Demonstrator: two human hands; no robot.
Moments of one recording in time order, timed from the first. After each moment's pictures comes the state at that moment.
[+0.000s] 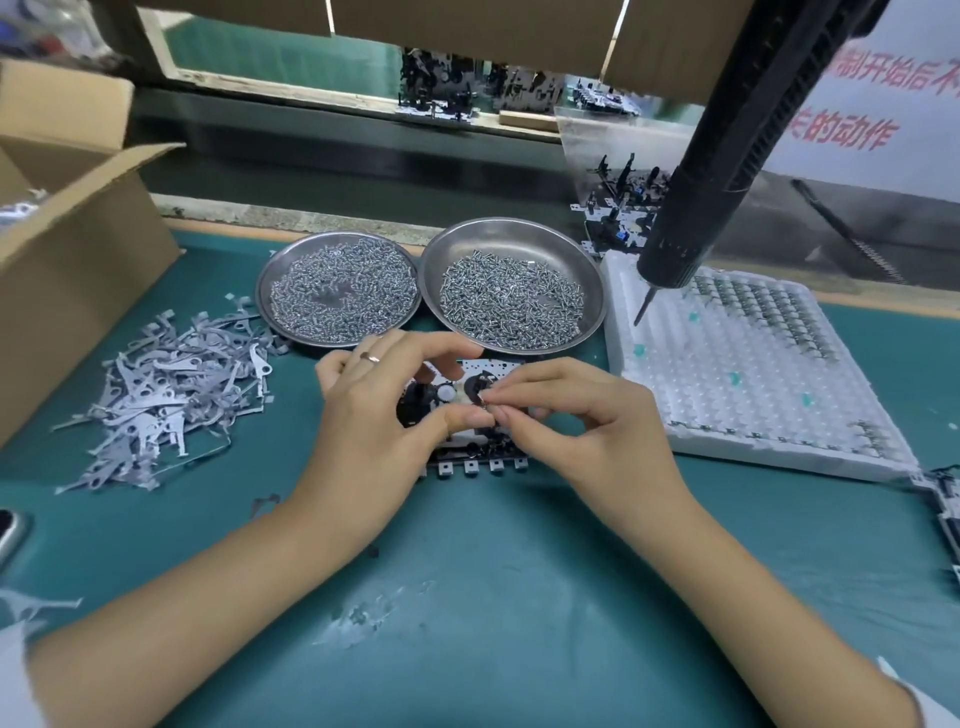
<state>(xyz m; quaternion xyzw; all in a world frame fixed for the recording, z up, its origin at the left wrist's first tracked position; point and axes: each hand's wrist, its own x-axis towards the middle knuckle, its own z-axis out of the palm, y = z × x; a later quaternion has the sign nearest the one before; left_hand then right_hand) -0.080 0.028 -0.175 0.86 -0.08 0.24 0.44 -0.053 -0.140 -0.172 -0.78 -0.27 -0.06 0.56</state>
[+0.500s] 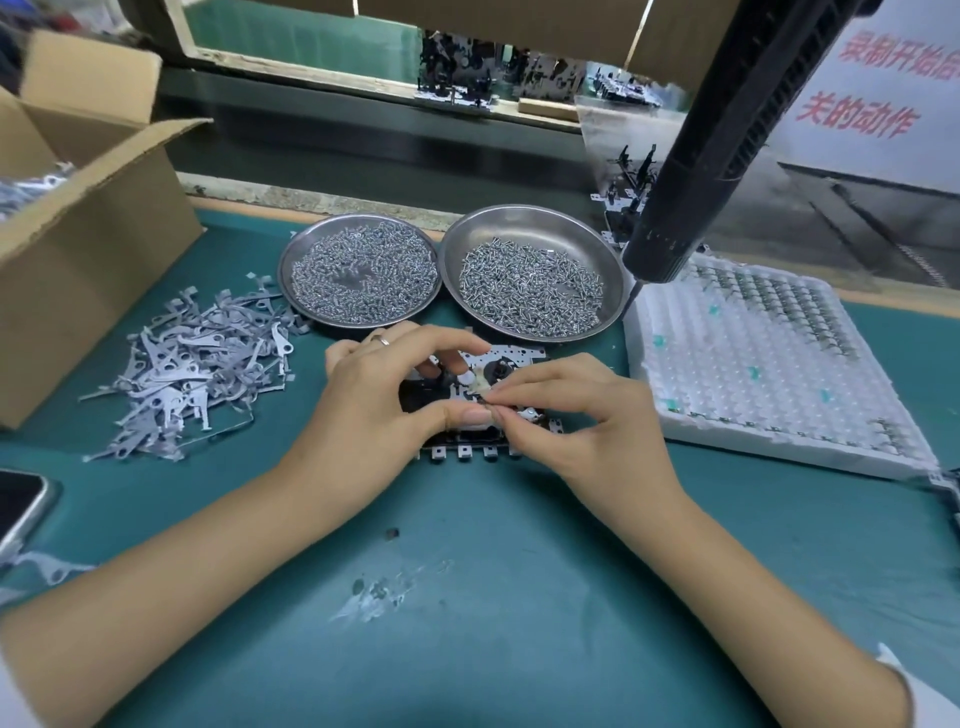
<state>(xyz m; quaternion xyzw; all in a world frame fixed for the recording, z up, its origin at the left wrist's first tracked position) -0.079 0.048 -0.176 0.87 -0.10 0.16 0.46 -0.056 -0.127 -0.179 -0.82 -0.29 -0.14 0.48</state>
